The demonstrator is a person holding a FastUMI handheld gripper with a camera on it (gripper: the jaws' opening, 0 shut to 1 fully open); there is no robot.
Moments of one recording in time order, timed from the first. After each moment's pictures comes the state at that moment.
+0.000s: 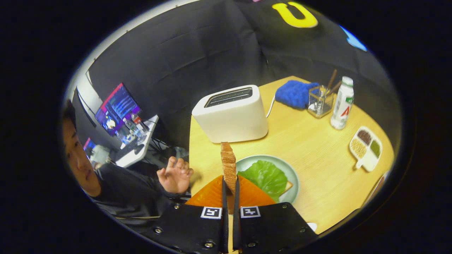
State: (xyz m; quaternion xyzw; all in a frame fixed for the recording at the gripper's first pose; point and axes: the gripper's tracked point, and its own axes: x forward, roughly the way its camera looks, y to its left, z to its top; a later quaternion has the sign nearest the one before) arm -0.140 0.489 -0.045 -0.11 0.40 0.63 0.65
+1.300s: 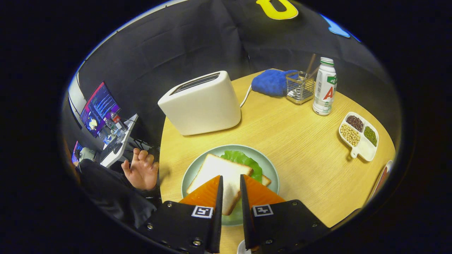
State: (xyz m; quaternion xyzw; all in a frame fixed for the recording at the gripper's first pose) arm -0.068 0.476 -0.094 -0.16 0.37 0.59 0.70
